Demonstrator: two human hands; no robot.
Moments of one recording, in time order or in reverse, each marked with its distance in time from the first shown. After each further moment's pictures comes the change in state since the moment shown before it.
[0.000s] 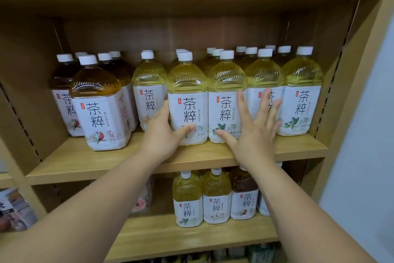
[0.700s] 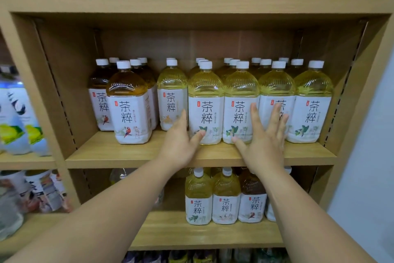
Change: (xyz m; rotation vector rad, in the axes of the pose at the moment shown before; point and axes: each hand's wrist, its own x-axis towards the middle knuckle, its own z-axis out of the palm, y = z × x) left_hand -0.027 0.005 -0.005 0.074 -0.035 0.004; right_hand -0.014 -0.003 -0.004 0.033 -0.054 0.063
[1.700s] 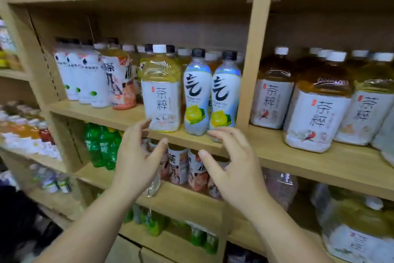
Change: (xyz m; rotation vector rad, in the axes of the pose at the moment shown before) left_hand -0.162 -0.249 -0.334 0.241 0.555 -0.273; right_hand -0.155 -0.379 0.142 0.734 -0.262 -0.589
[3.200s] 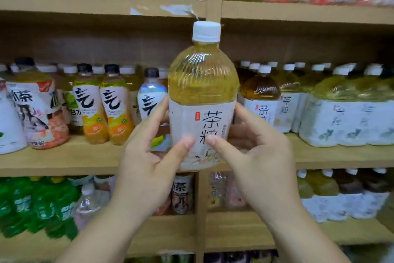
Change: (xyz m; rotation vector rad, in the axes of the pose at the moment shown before) left_hand 0.028 0.081 -0.004 -0.735 -0.292 0.346; right_hand 0.010 -0.095 -0.052 0.105 0.400 0.221
